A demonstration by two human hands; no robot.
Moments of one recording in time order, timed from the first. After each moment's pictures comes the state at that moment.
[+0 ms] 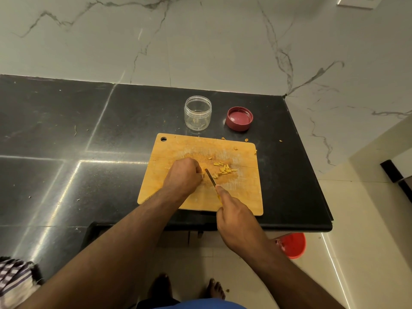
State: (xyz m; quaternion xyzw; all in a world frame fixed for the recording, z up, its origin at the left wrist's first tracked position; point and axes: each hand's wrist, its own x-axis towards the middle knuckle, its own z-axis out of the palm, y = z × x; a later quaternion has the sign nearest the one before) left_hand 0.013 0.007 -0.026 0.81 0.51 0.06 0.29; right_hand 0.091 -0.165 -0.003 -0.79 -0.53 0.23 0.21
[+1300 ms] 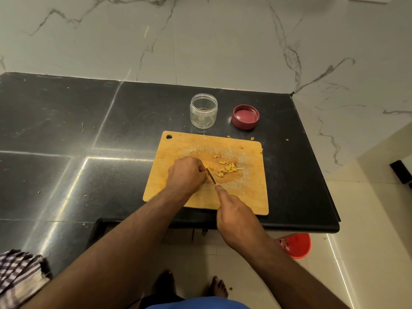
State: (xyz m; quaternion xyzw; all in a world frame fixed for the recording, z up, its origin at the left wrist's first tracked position) left_hand 0.007 0.006 -0.032 0.81 0.52 0.09 0.26; right_hand 0.085 -0.155 -0.006 -0.79 -0.54 0.24 0.16
